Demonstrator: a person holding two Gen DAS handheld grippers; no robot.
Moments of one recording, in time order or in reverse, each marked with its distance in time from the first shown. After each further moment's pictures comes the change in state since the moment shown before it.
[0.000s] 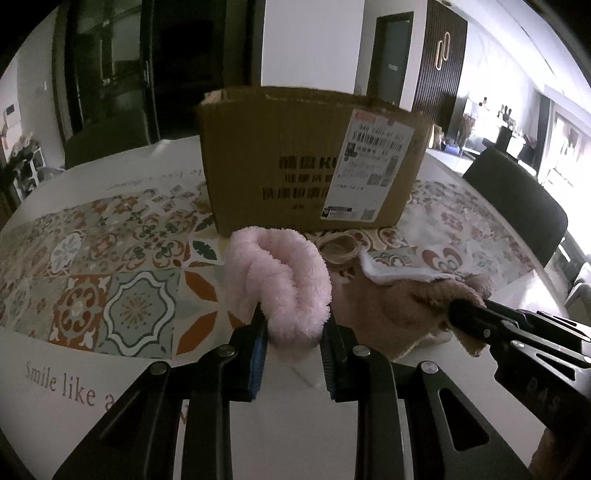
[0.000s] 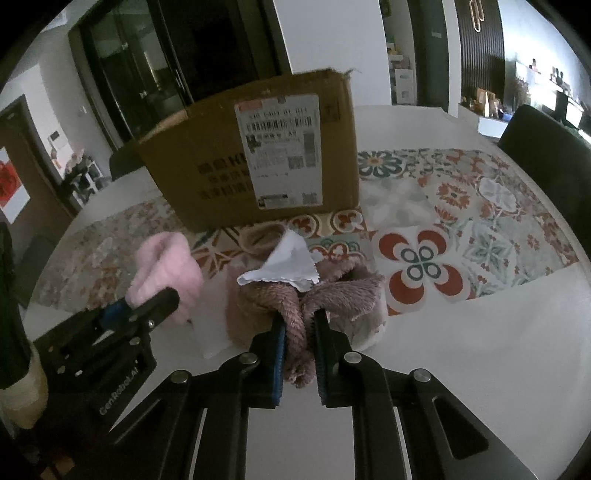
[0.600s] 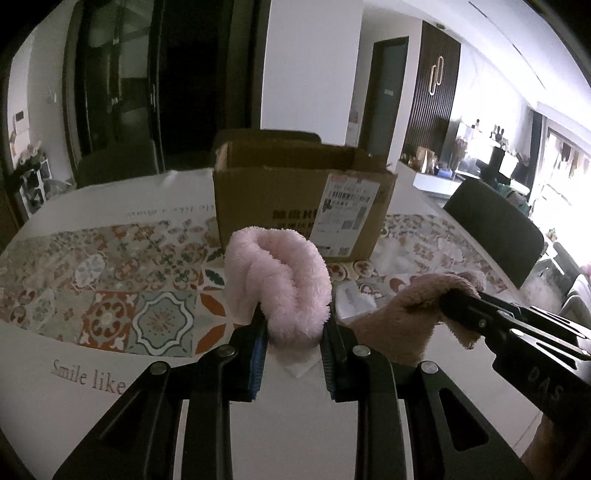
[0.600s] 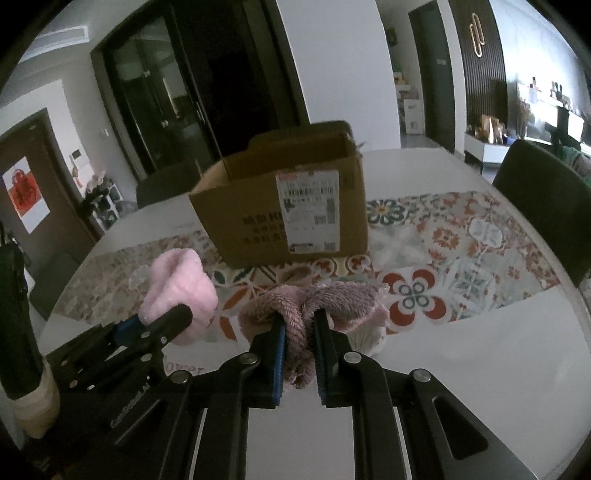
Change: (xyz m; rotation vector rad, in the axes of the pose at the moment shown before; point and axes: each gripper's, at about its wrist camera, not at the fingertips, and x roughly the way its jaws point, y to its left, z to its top) left arm -0.075 -0.011 0.008 -0.011 -0.104 -0.011; right arm -0.075 0.012 0.006 -0.017 -0.135 0.054
